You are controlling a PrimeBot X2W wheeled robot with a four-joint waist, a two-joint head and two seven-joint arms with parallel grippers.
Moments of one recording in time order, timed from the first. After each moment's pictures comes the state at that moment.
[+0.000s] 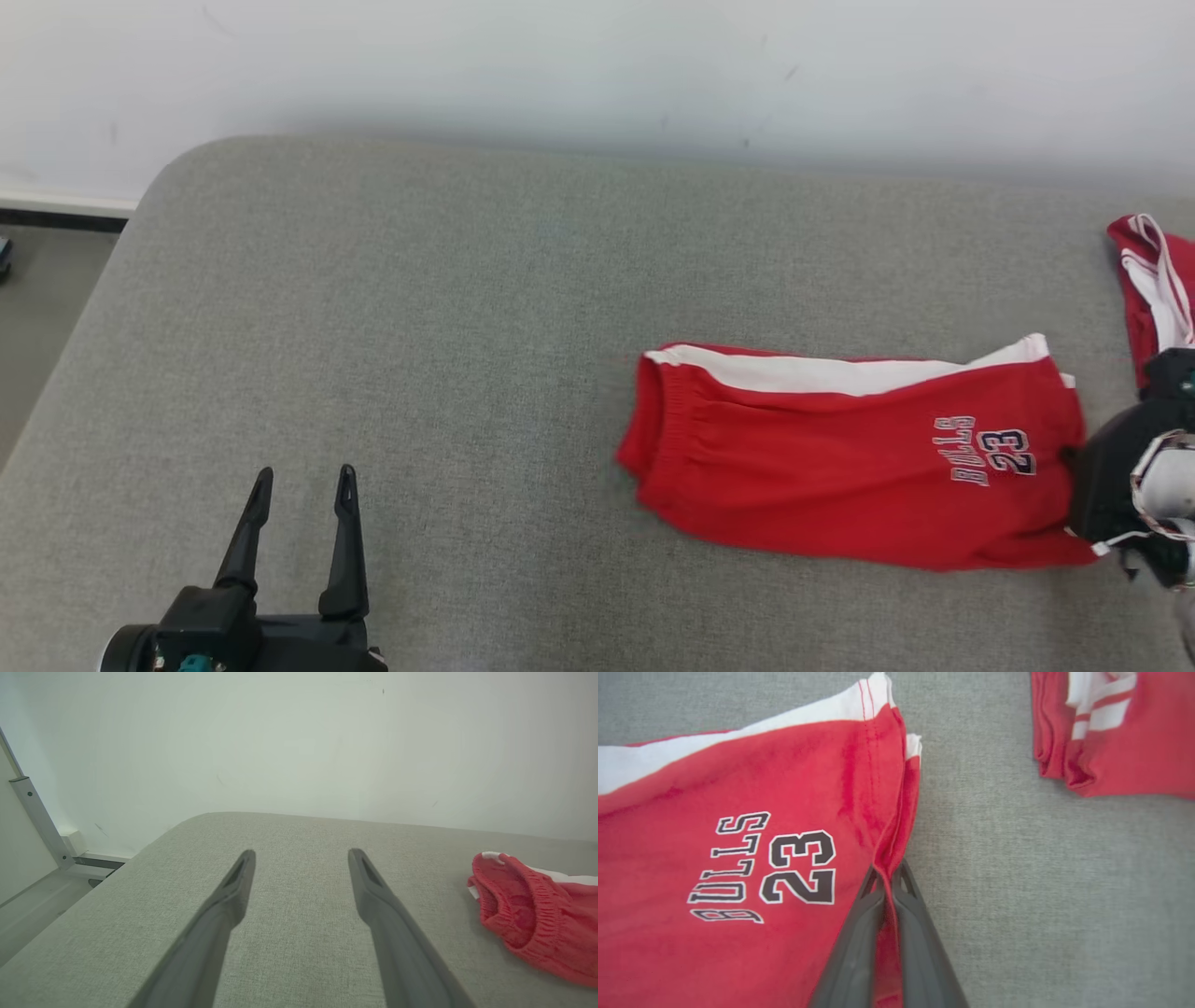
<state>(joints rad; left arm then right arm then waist) -0.08 0.05 0.01 0.15 -0.14 -0.10 -0.26 -0.57 -0.47 0.21 0.82 0.55 0.13 0.47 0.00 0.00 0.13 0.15</state>
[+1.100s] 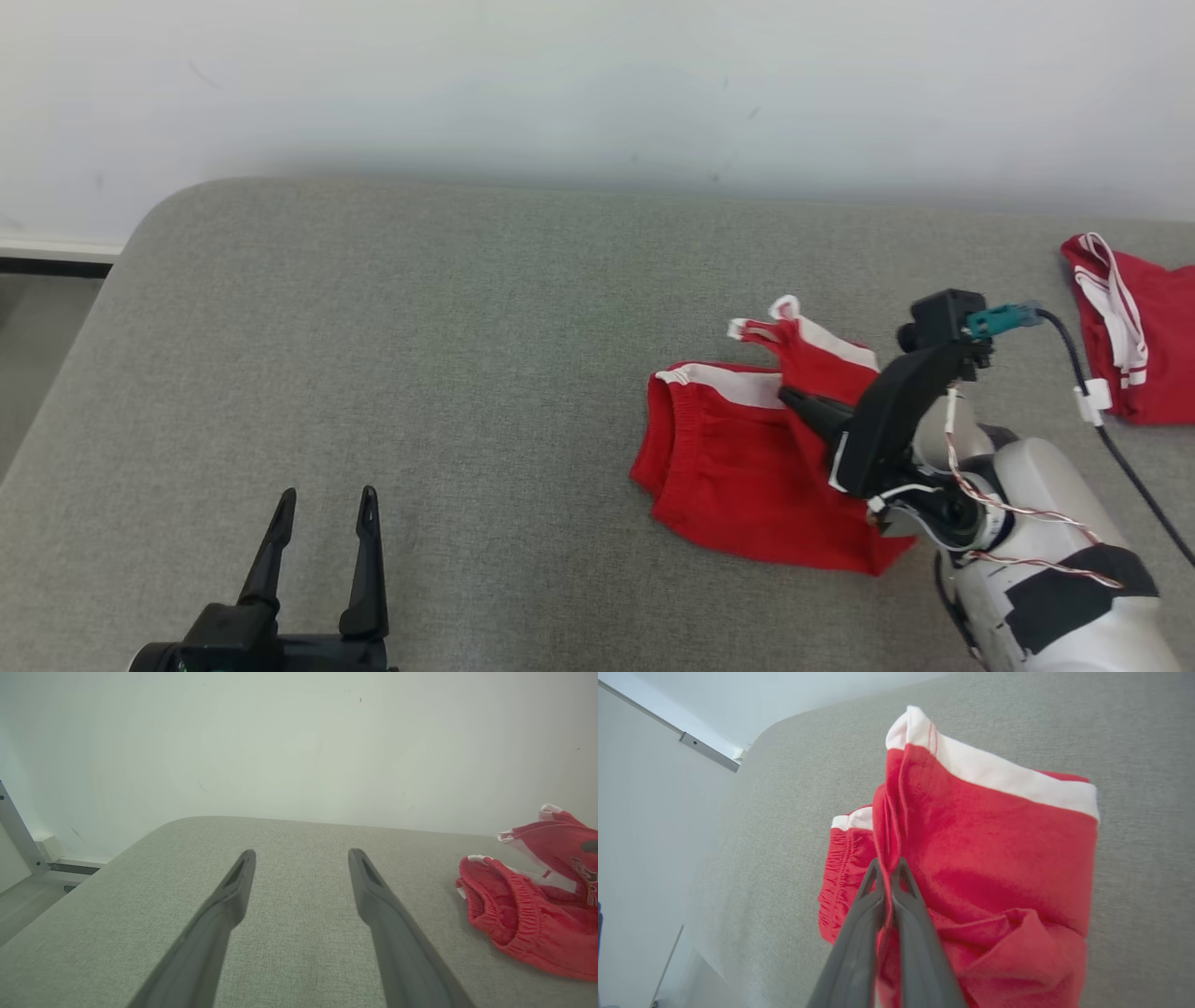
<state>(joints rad) -0.05 0.05 -0.03 0.15 -0.15 -0.09 -0.26 -0.56 -0.20 0.24 0.50 0.74 0.13 0.62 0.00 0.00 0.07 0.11</state>
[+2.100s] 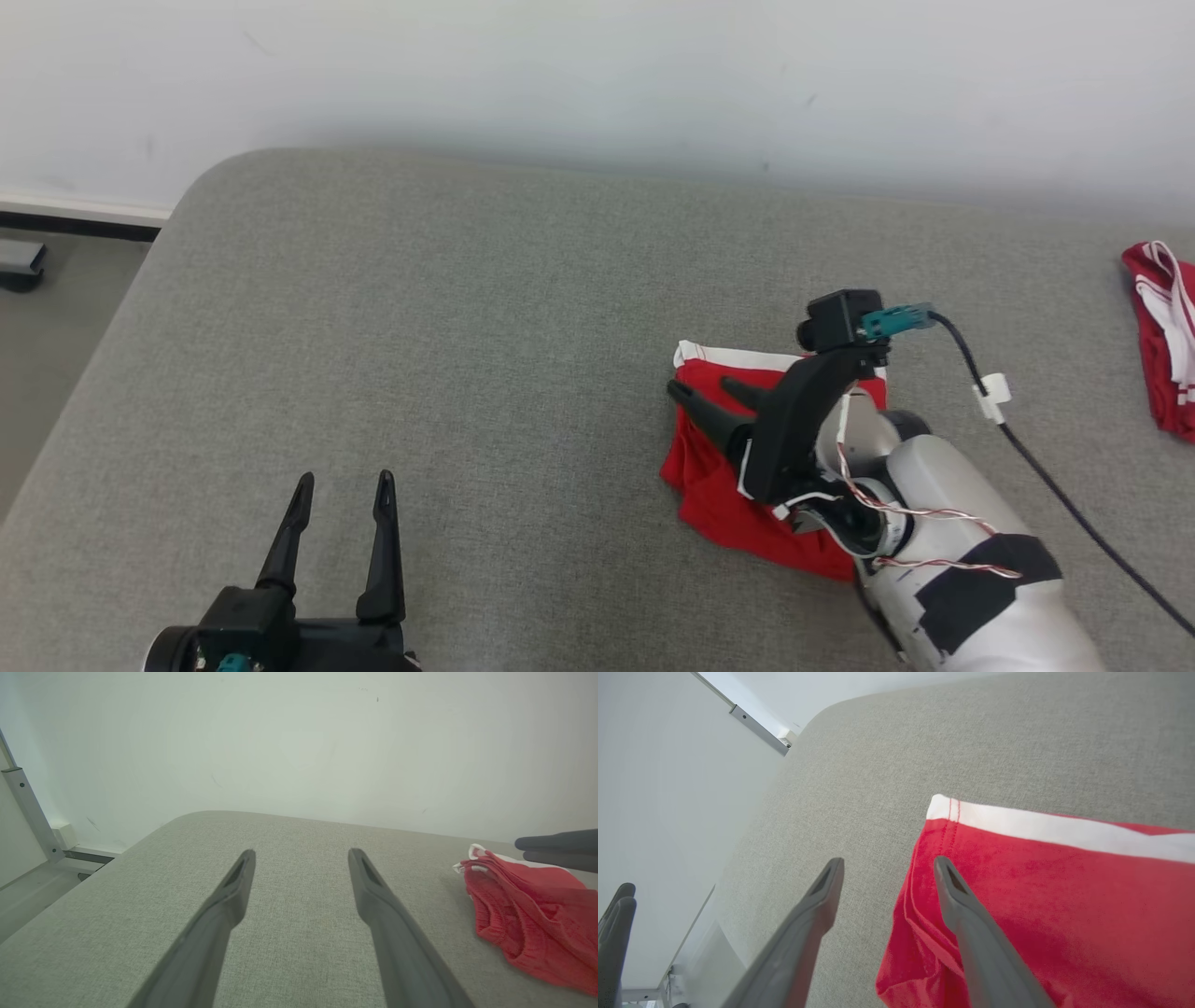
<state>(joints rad) -0.08 0.05 -0.08 0.17 -0.18 -0.06 -0.26 -0.63 -0.08 0.36 0.57 0.71 0.13 0.49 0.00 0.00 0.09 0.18</state>
